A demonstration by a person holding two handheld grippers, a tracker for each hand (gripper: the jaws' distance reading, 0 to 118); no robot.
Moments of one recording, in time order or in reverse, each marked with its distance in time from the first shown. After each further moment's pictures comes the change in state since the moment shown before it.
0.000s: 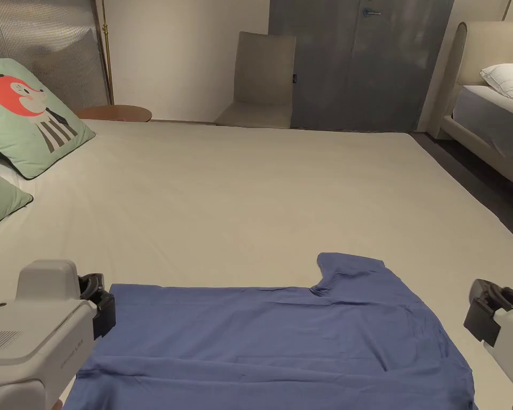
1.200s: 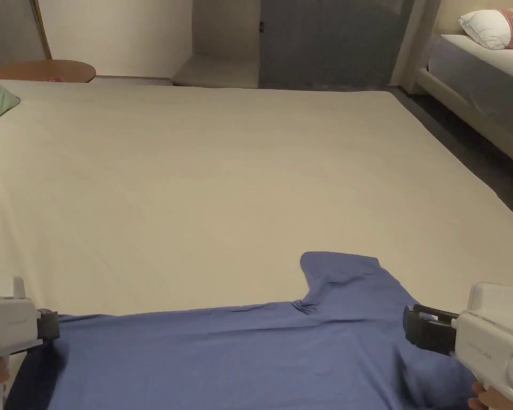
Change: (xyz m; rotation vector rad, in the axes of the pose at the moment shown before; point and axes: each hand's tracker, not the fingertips) left arm -0.043 -0.021 -0.259 -0.559 0.051 0.170; right arm 0.020 -0.035 -0.205 -0.463 -0.084 0.035
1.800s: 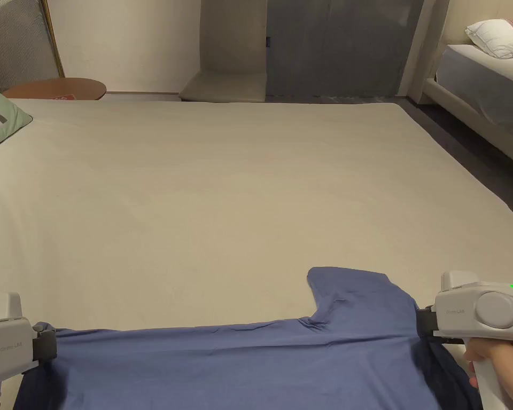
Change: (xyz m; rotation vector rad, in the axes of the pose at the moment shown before) left arm -0.003 0.003 0.023 0.048 0.017 -0.037; right arm 0.009 0.041 -0.068 -0.219 0.093 0.056
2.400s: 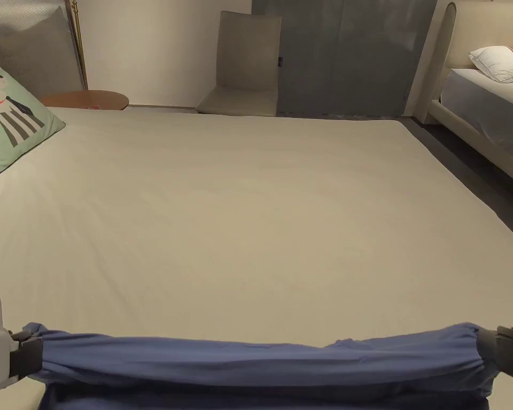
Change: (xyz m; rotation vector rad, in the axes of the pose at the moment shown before) left arm -0.039 -0.077 0.139 0.089 -0.057 -0.032; right arm 0.013 -0.110 0.207 0.184 0.082 0.064
